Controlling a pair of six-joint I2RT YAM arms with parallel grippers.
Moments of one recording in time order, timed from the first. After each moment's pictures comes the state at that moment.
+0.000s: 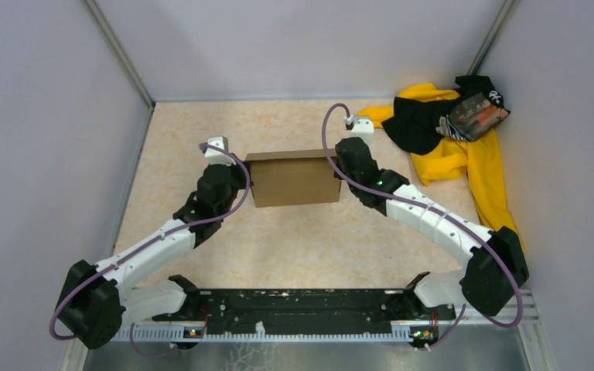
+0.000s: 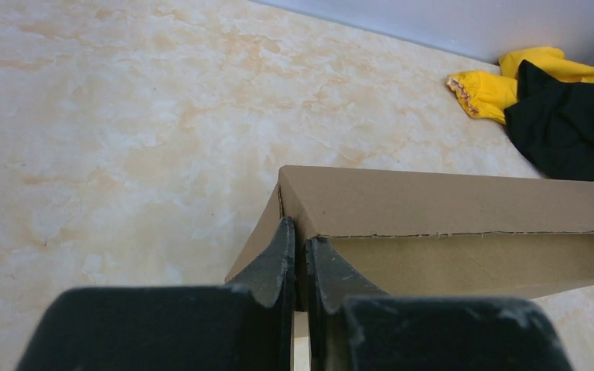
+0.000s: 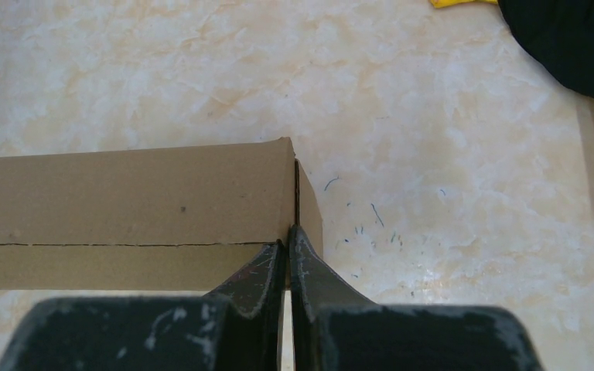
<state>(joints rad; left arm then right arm) -0.63 1.12 0.64 0.22 -0.44 -0.47 0.70 1.32 1.03 -0.26 0.49 0.44</state>
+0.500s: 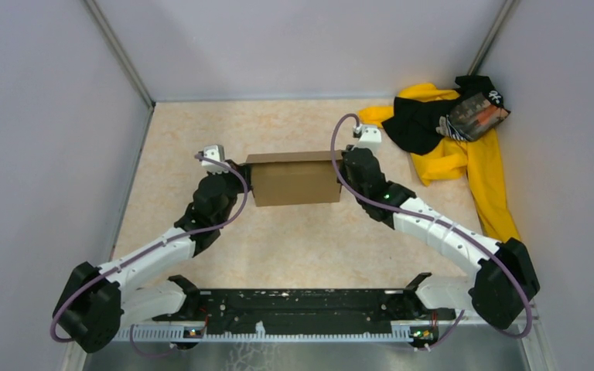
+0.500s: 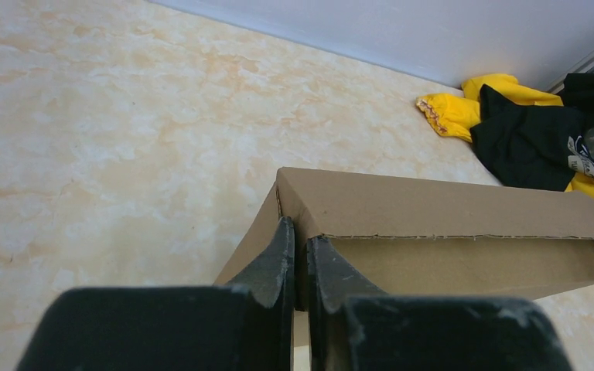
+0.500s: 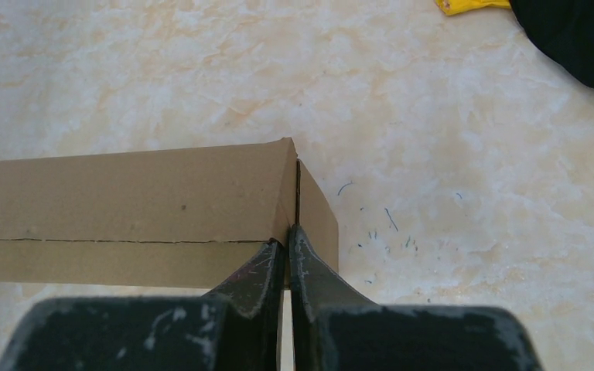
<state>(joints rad) -0.63 1.10 0.51 0.44 -0.43 -0.47 0.70 1.24 0.90 -0.13 0.48 0.46</state>
